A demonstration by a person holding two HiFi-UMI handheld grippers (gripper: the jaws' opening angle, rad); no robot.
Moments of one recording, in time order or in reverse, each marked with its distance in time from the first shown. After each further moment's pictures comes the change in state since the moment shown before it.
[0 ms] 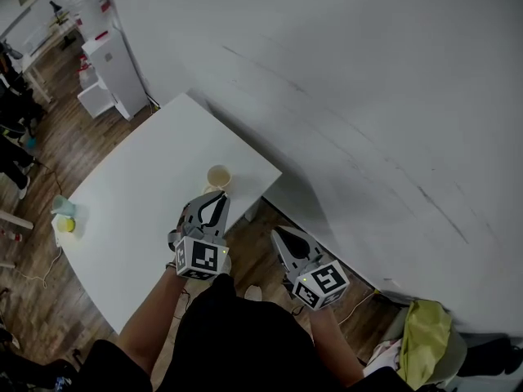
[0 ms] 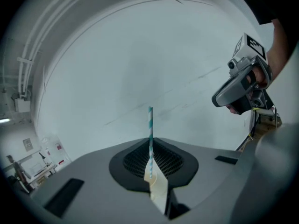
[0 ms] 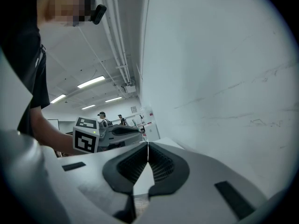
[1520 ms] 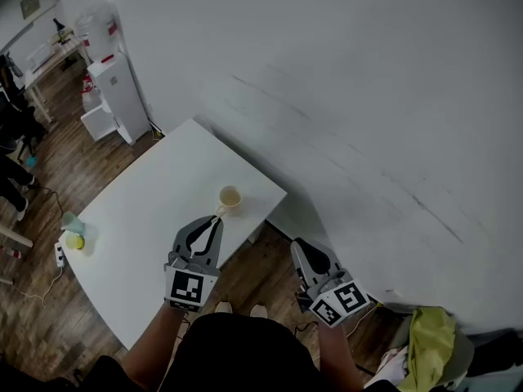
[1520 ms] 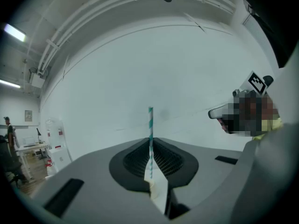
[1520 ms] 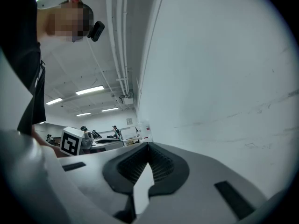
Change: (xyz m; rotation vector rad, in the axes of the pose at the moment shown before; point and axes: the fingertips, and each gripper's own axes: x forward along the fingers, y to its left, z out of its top) left arm -0.092 0.047 0.042 -0.267 -0.175 0.023; right arm -0.030 0.040 0.074 -0.038 -0.183 -0.062
